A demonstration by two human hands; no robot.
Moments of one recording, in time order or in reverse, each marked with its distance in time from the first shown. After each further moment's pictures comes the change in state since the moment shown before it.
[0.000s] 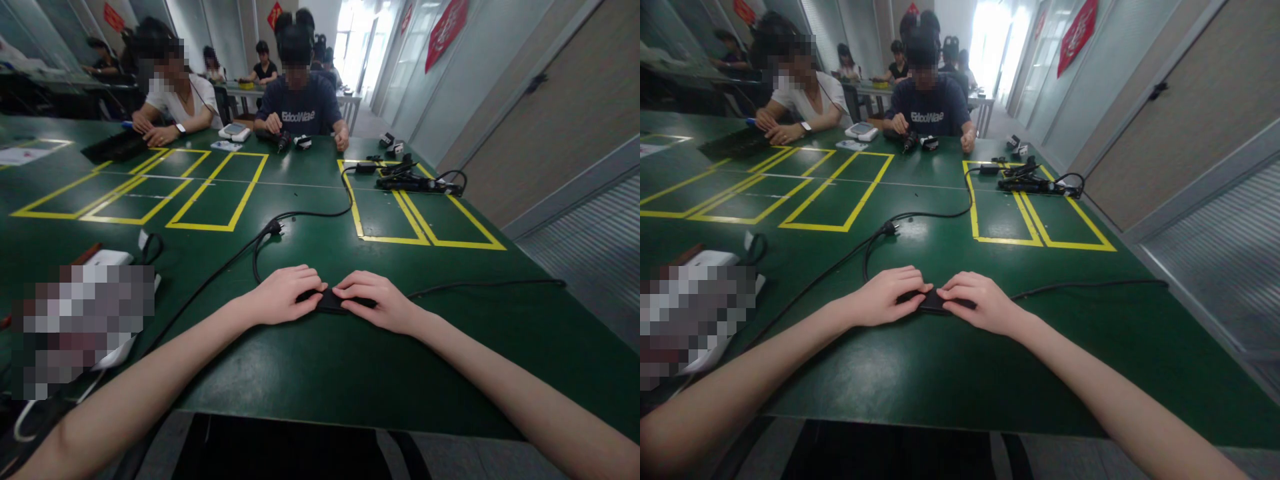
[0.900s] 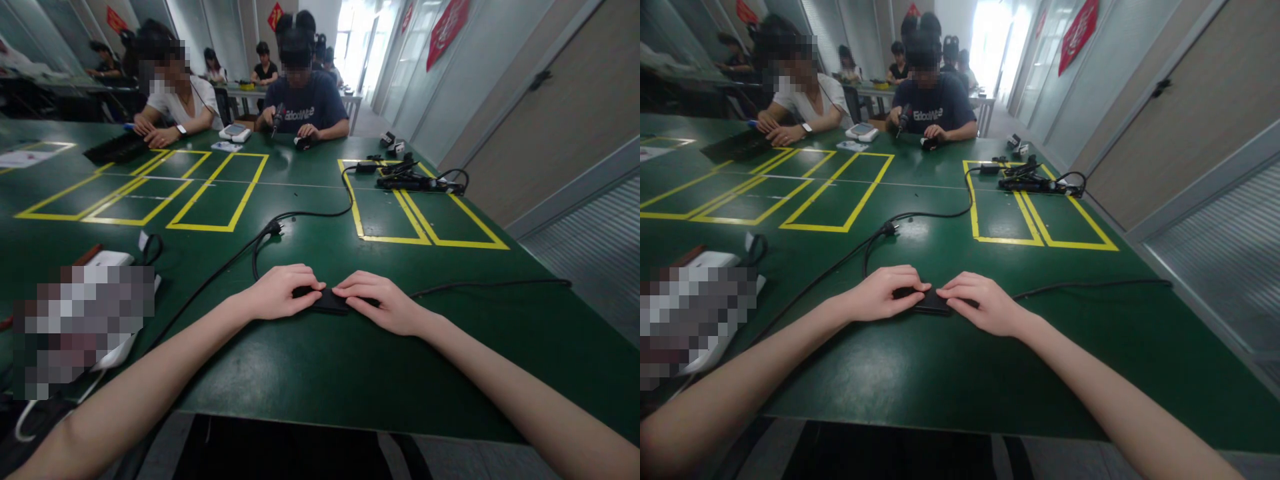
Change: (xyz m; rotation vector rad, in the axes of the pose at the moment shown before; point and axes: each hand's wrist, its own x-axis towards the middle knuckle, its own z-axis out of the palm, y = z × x) left_hand 0.000 -0.005 -0.004 -0.143 0.044 -0.027; right_hand -0.003 -0.001 -0.004 0.079 -0.019 0.059
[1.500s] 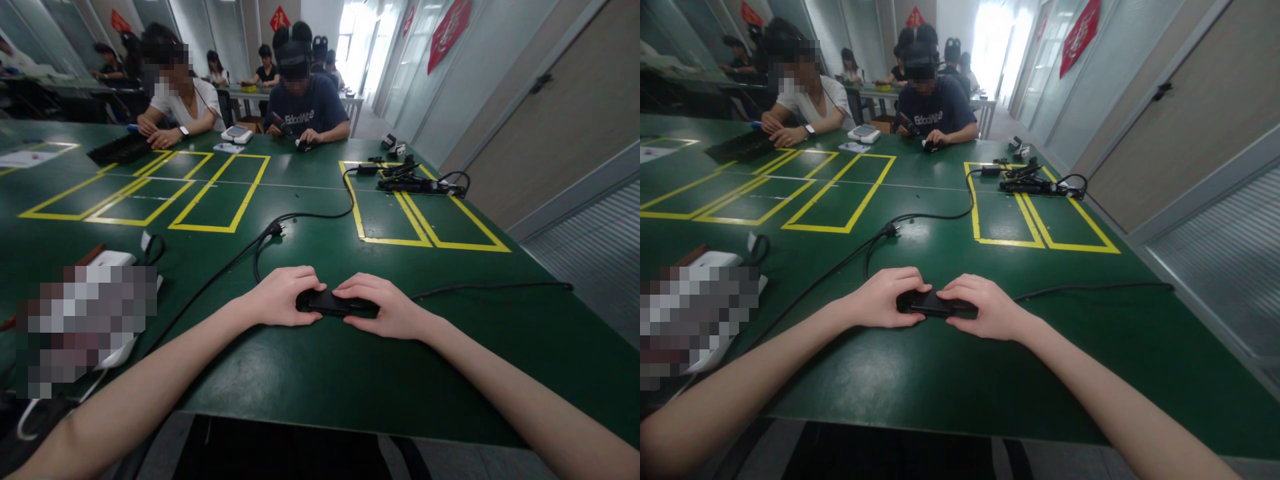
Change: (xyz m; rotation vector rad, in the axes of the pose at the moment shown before) left_hand -0.004 0.000 0.004 0.133 -0.013 -0.015; right_hand 0.000 -0.002 -0.002 -0.062 -0.038 -0.042
